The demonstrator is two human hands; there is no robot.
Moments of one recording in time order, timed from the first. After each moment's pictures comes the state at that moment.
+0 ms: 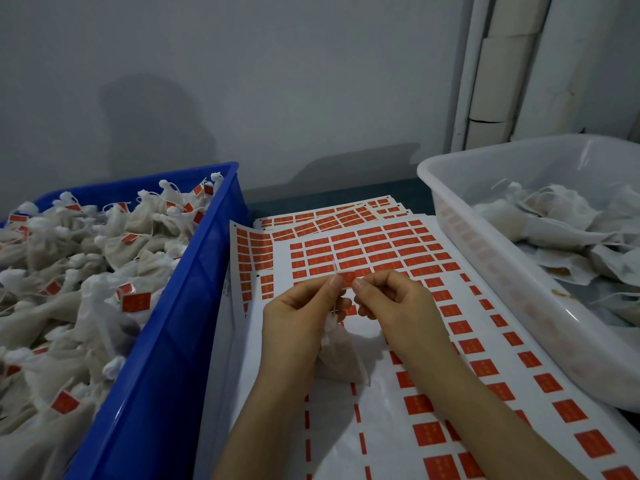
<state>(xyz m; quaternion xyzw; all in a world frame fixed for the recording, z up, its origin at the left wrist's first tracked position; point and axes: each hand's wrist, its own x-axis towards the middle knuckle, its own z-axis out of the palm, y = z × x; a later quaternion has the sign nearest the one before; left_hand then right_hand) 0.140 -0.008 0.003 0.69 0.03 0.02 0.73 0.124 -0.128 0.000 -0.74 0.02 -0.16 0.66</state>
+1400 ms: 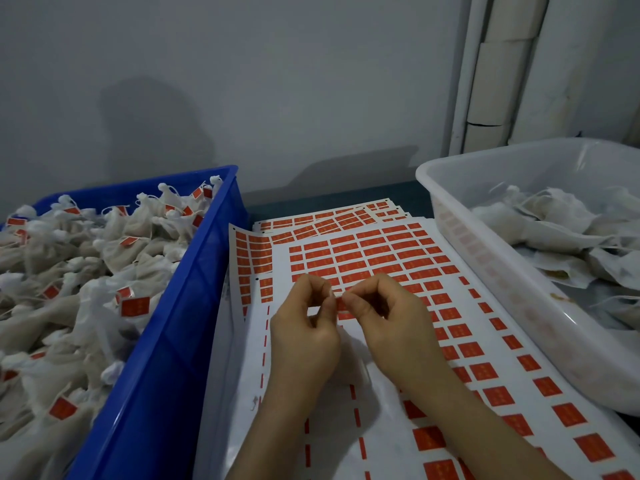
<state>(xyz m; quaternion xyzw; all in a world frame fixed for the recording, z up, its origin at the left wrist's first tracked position) 0.136 -0.011 -0.006 0.80 -0.09 0.16 0.57 0.118 -0.120 -0.005 -0.77 -0.05 -0.20 0.61</state>
